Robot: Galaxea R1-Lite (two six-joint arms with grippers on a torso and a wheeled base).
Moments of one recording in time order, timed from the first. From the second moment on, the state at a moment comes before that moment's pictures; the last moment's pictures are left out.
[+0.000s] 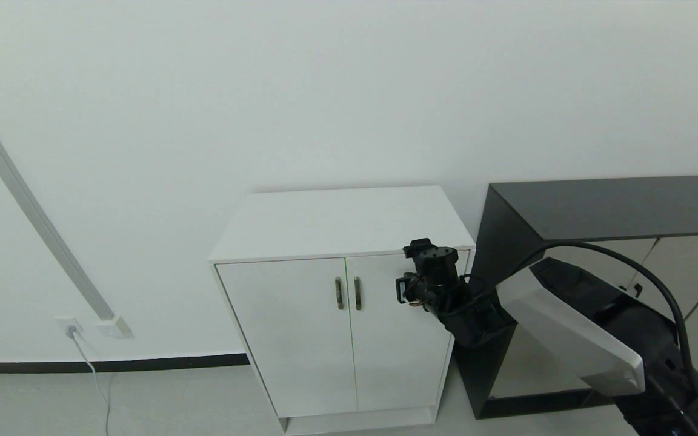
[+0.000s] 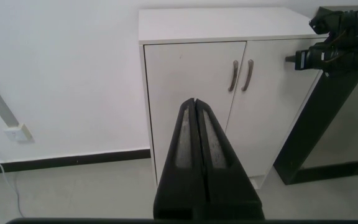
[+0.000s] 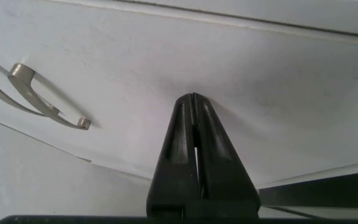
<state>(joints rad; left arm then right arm) 0.00 0.00 0.00 0.00 -0.02 -0.01 0.55 2.62 -1.65 -0.67 -0.23 0.10</state>
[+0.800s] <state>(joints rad) 0.00 0.00 0.00 0.00 -0.02 -0.01 0.54 2.63 -1.68 -0.66 -0.24 0.10</state>
